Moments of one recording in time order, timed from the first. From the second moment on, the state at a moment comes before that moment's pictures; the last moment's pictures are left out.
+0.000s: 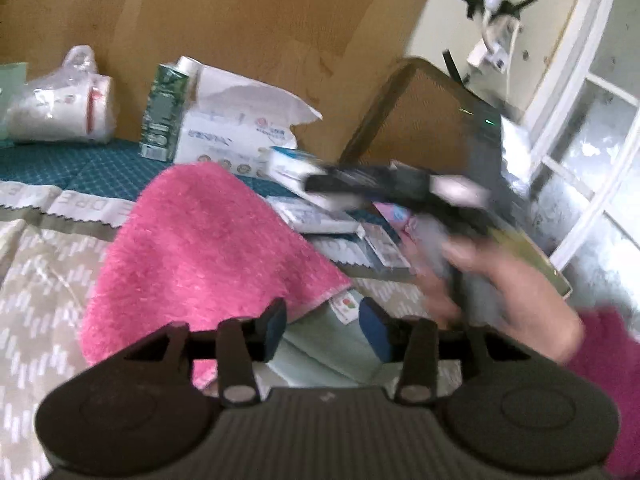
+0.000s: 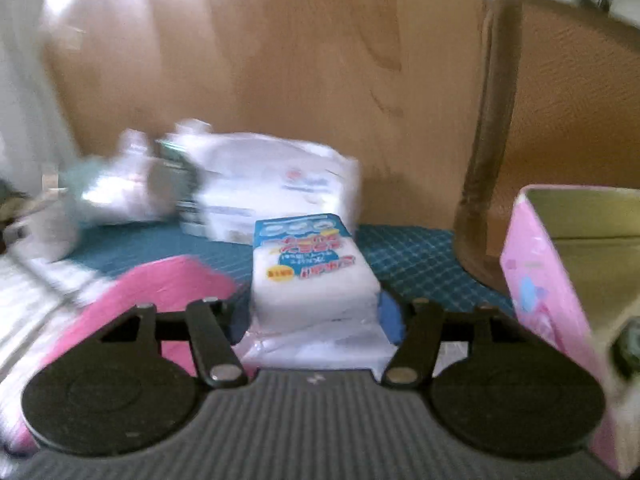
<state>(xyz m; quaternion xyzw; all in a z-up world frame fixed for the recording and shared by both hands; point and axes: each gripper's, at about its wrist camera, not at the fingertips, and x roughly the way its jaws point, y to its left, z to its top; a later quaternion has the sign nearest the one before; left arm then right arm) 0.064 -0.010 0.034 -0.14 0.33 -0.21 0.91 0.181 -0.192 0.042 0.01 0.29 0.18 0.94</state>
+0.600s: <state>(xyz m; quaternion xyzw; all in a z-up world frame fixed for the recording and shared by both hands) 0.044 -0.133 0.001 -0.11 0.46 -0.35 0.81 -0.070 -0.296 -0.008 -0.01 0.27 0.12 0.96</state>
